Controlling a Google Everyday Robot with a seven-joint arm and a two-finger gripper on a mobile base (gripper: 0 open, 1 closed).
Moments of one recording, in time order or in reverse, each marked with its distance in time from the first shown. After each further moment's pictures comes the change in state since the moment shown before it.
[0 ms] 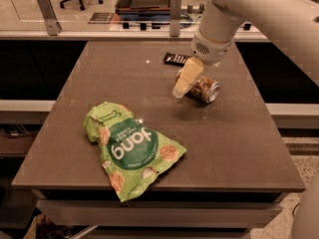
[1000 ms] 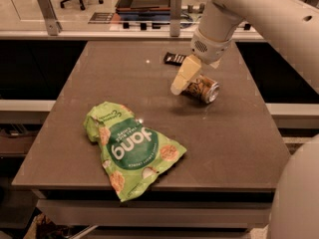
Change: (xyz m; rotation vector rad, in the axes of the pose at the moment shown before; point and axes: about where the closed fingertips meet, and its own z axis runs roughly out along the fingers) arm -0.006 -0.009 0.009 -0.044 0.005 0.059
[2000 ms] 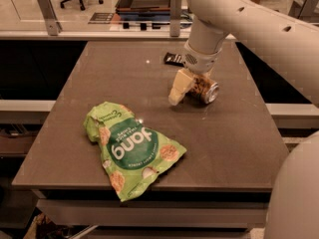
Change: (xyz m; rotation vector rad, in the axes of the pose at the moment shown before) arm 0.000 0.012 0.031 0.018 0.054 -0.004
